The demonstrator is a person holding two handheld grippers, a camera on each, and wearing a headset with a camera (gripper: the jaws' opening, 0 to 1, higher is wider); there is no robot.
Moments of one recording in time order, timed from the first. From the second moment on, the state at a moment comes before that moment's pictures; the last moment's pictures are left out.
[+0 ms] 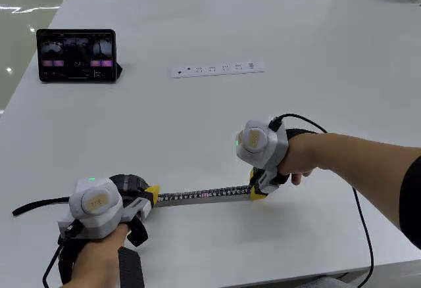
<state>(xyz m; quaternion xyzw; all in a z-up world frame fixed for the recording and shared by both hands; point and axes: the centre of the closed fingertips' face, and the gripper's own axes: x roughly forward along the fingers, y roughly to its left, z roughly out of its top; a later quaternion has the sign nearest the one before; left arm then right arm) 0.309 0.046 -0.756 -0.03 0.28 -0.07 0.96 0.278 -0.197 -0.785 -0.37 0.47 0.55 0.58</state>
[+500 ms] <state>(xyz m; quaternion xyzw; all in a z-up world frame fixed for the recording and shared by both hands) 0.309 0.046 -0.757 -0.03 0.29 -0.07 0.95 0.278 -0.191 -0.785 -0.37 0.47 0.54 0.59</state>
